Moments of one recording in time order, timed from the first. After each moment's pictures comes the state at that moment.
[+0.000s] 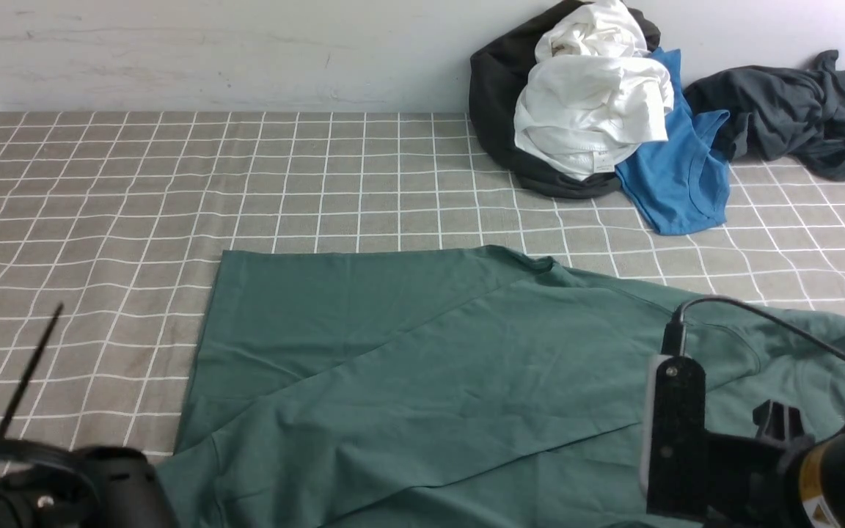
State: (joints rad) right arm 0.74 1.22 -0.72 -0.11 0.96 -0.53; left arm -0.88 1.33 -0.60 0.13 0.97 0.18
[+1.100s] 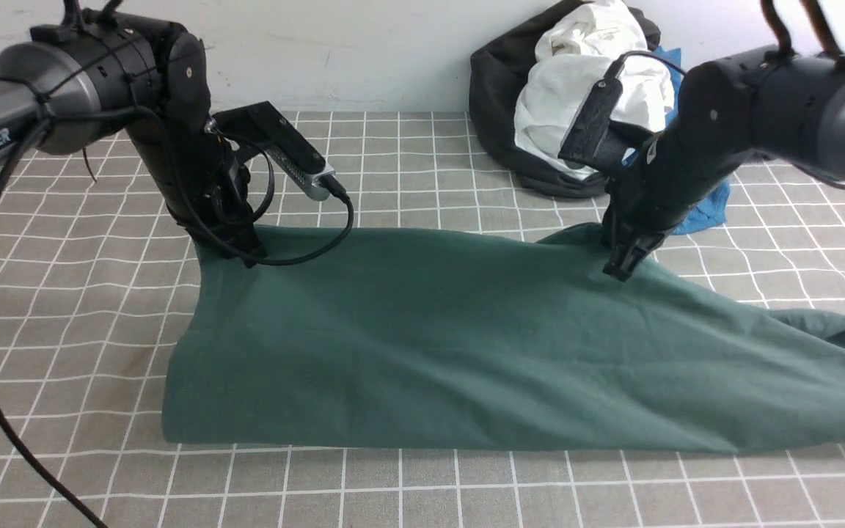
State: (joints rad) right arm 0.29 2.06 -1.64 -0.03 0.83 -0.78; left arm -0.18 2.06 -1.70 0.03 0.95 0.61
